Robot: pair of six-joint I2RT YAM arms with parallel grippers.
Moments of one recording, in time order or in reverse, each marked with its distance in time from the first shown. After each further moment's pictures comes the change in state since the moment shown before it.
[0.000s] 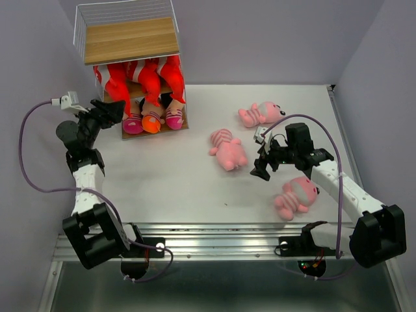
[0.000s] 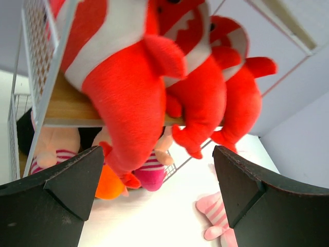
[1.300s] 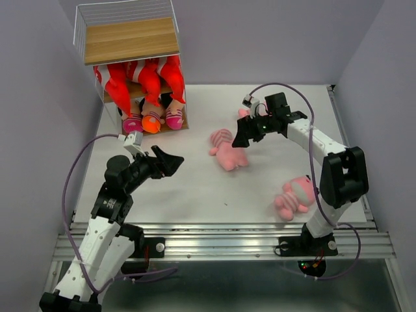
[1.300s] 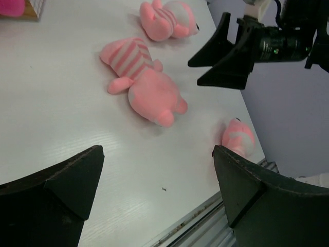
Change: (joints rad) left arm -0.649 -0.650 -0.219 -0.782 -0.285 0.019; right arm -0.002 0.497 0.463 -0.049 -0.018 0.508
